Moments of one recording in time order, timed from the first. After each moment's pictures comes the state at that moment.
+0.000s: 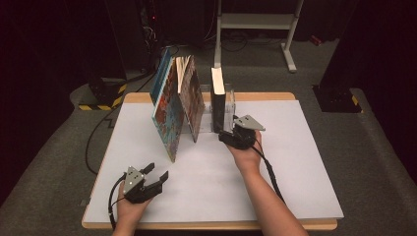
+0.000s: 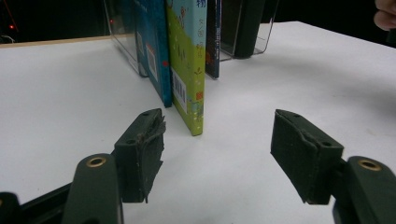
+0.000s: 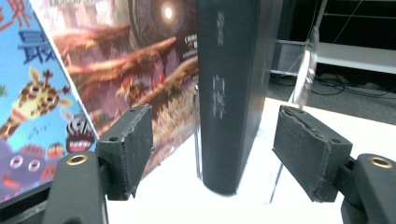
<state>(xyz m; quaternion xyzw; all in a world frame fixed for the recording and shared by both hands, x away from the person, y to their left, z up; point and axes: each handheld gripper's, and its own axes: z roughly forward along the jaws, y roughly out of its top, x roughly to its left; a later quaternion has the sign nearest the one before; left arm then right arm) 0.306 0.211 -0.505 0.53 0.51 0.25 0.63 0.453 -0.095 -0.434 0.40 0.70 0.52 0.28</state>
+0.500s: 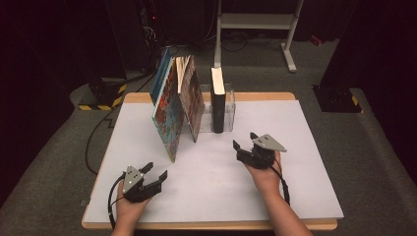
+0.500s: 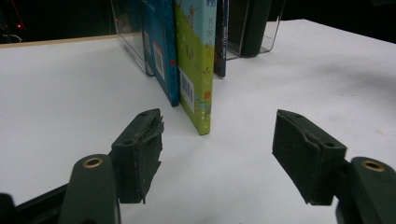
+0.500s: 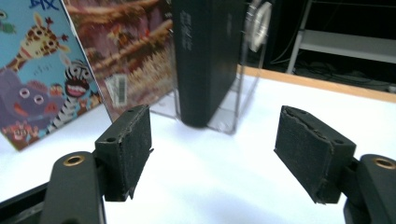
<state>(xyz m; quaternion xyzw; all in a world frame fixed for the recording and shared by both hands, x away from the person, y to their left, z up) 0.309 0.213 -0.504 0.53 0.51 0.26 0.63 0.402 -0.152 -0.454 0.41 0.71 0.50 0.28</state>
